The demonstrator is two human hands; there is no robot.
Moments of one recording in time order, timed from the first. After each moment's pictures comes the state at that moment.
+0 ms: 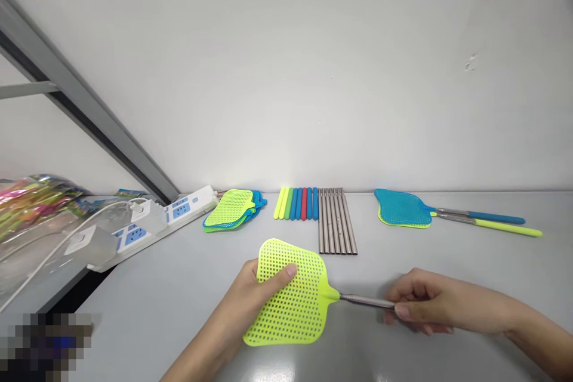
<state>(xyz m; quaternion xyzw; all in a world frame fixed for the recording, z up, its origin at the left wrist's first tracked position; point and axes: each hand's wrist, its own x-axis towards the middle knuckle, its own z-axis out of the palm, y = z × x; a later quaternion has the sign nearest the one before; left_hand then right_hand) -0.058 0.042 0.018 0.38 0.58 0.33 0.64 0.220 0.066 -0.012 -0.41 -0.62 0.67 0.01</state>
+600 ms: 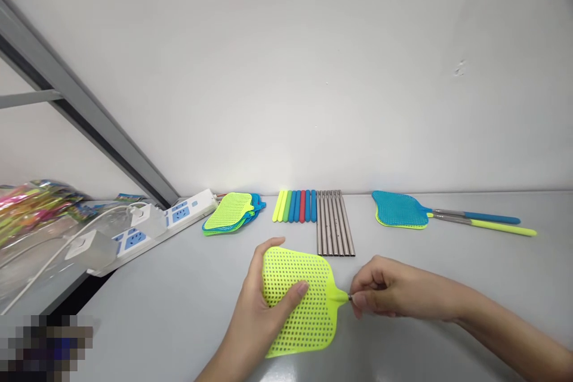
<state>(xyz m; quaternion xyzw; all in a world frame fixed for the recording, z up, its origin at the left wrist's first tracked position) -0.035 0.027 0.011 0.48 0.62 0.41 0.46 0.173 0.075 -0.002 -0.35 -0.67 0.65 0.06</state>
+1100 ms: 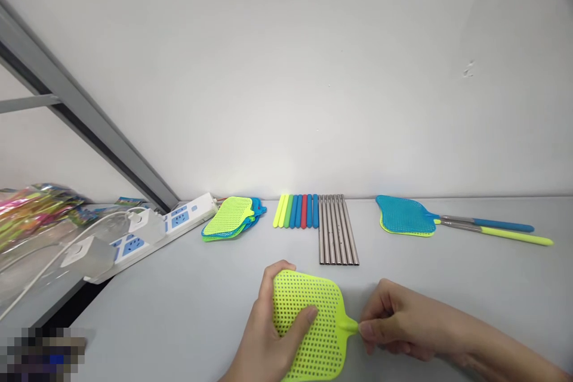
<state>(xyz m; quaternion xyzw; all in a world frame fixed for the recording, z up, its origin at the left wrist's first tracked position) -0.031 0.022 -0.010 0.50 0.60 0.40 0.47 0.173 0.066 -0.024 -0.44 -0.55 0.71 0.03</state>
